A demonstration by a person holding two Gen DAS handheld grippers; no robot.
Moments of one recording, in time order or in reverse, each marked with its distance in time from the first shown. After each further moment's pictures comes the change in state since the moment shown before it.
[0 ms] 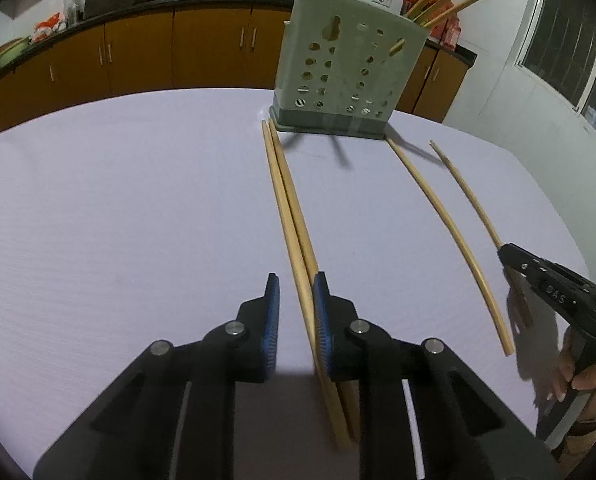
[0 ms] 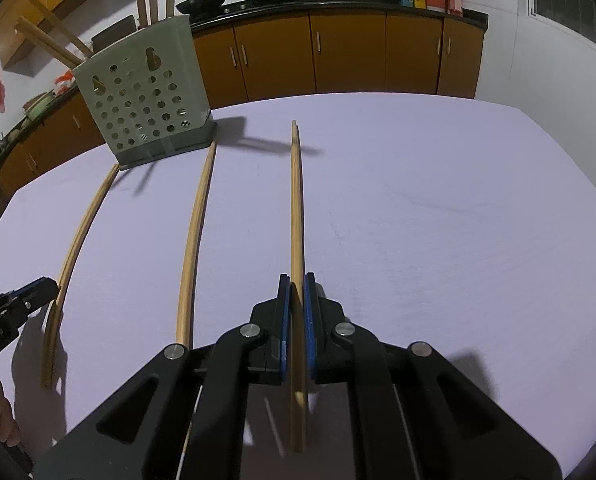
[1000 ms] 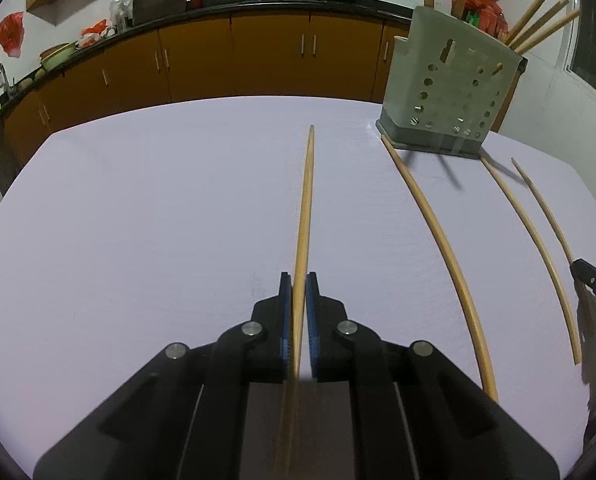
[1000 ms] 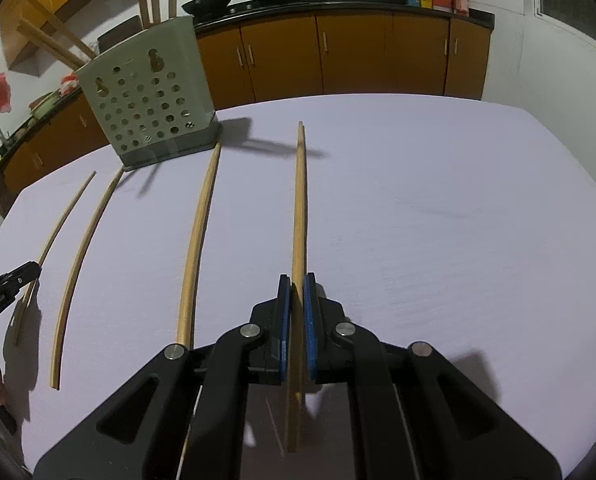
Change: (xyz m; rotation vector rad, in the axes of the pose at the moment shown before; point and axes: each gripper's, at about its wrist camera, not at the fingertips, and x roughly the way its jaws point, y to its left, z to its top) left arm -0.011 0.068 0.005 -0.042 -0.023 0.198; right arm 0.000 -0.001 0.001 -0.018 0.004 0.030
